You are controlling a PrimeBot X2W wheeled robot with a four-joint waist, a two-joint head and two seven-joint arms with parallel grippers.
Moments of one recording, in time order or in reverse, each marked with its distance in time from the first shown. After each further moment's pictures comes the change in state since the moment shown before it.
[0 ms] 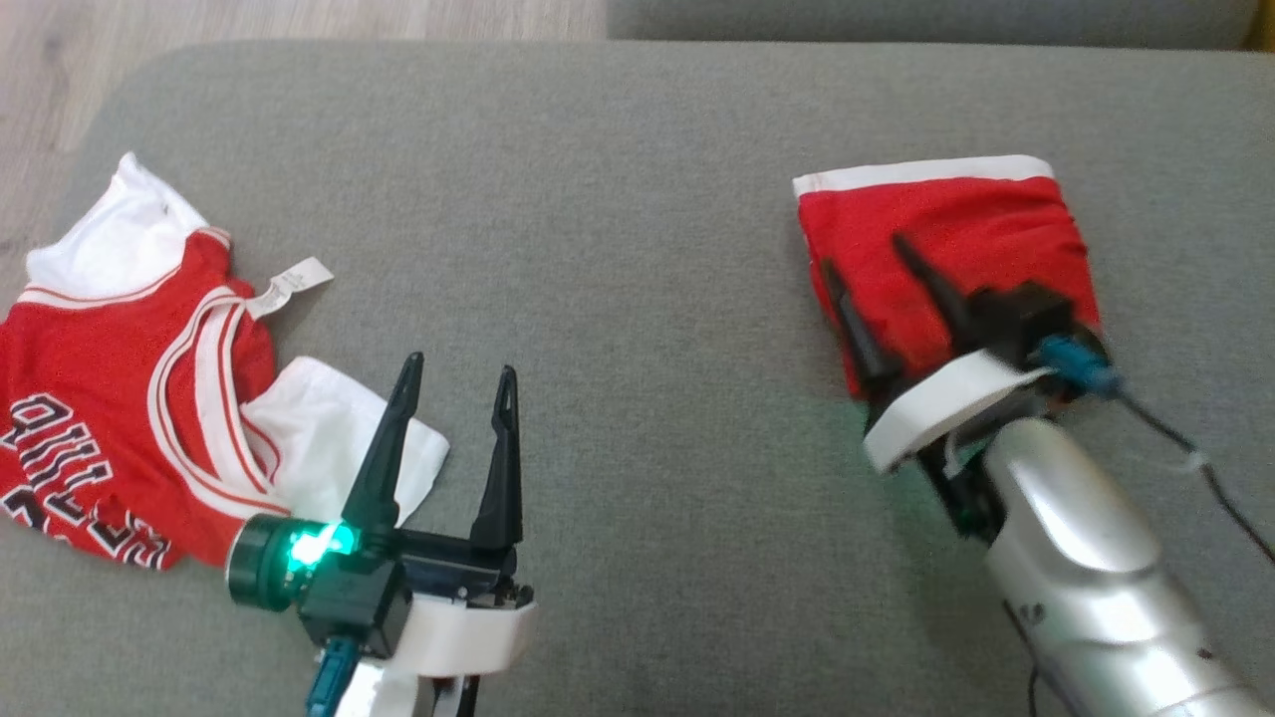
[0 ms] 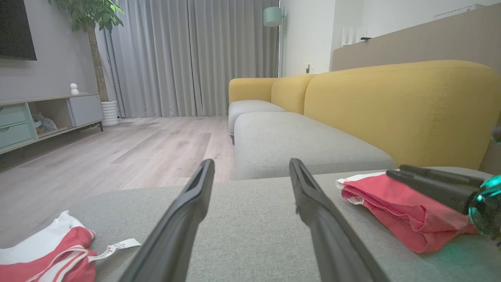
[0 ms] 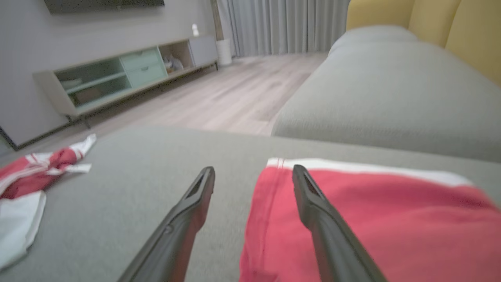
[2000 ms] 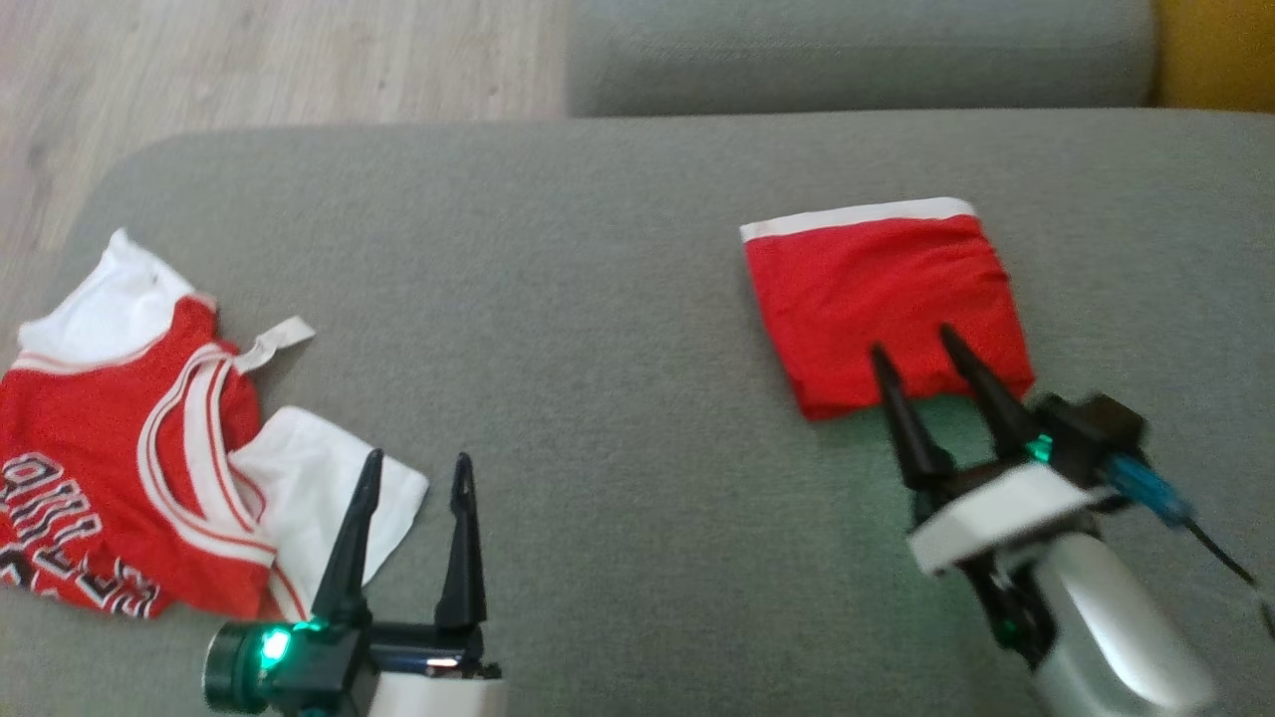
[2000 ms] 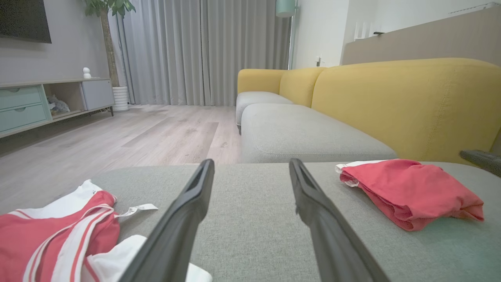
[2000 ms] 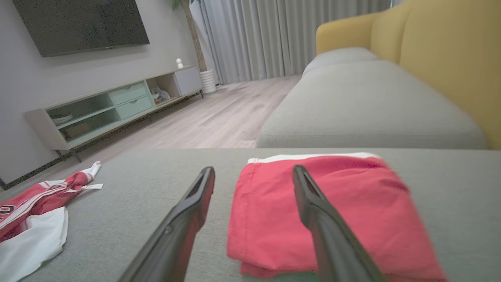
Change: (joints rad) left arm 0.147 0.000 0.053 0.008 -0.032 0.026 0.001; right arm 0.257 -0.050 -0.058 -0.251 0.078 0.000 -0.003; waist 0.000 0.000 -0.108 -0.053
